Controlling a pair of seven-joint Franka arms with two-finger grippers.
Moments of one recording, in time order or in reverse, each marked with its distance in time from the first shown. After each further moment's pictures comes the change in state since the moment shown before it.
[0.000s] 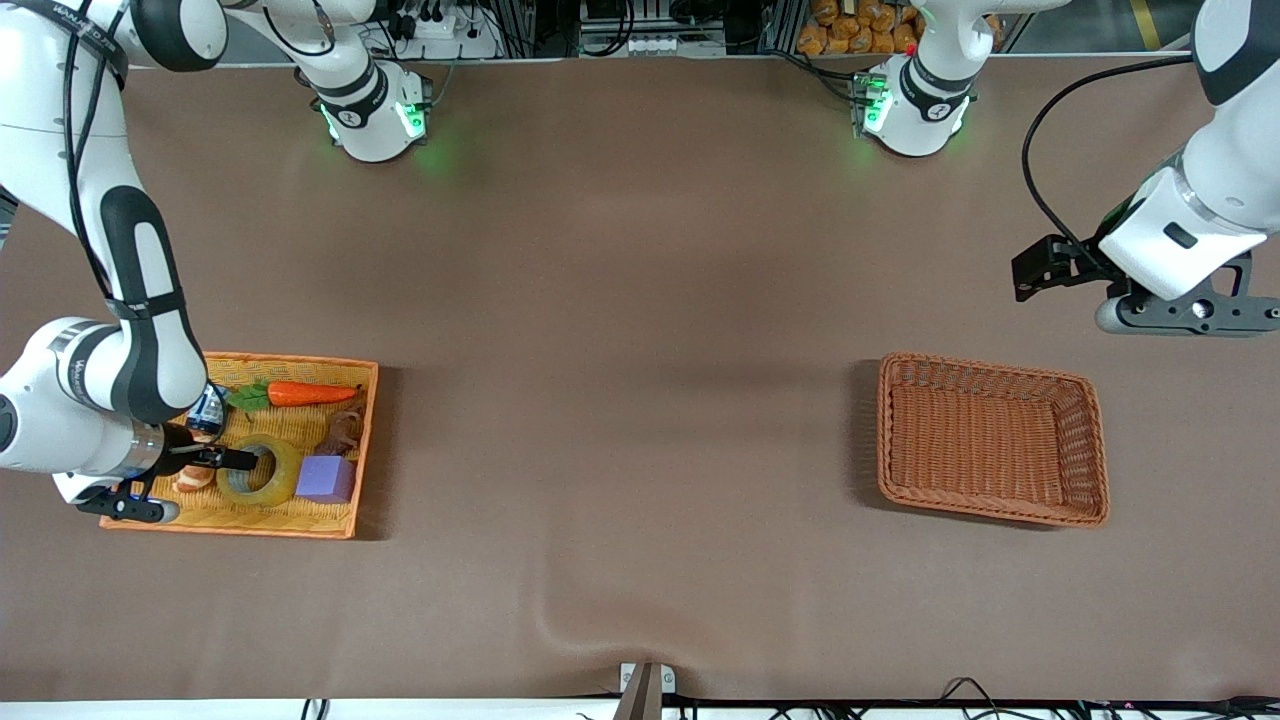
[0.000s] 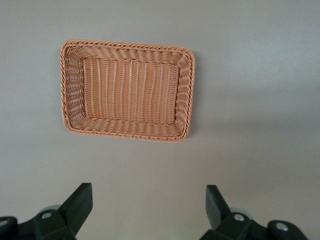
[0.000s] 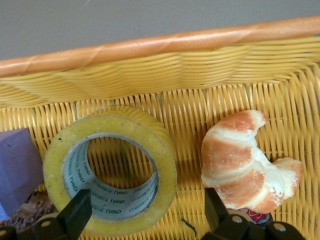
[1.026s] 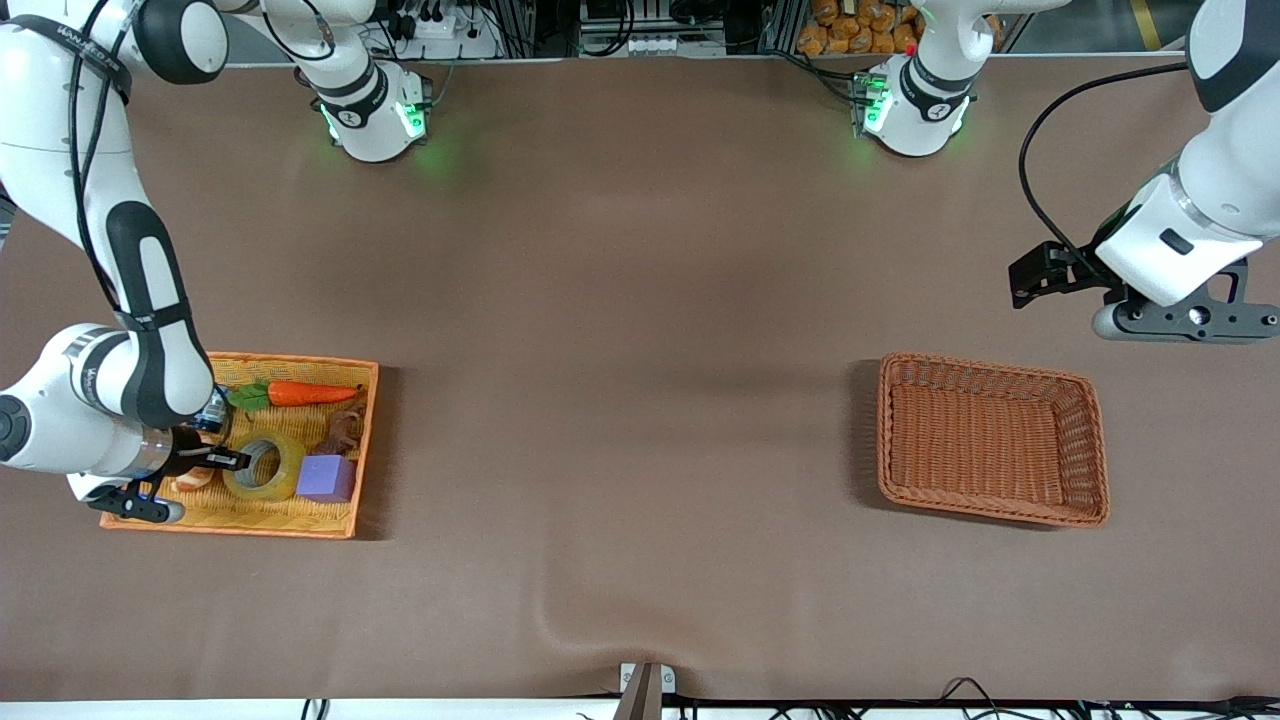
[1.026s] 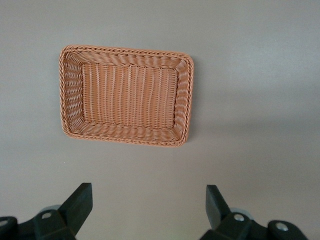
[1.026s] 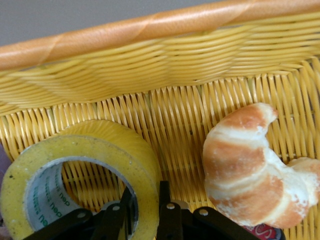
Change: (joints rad) left arm 0.001 0.007 0.000 0.003 0.000 0.020 0.000; right arm -0.011 0.037 0.000 -0.009 0.028 0.043 0.006
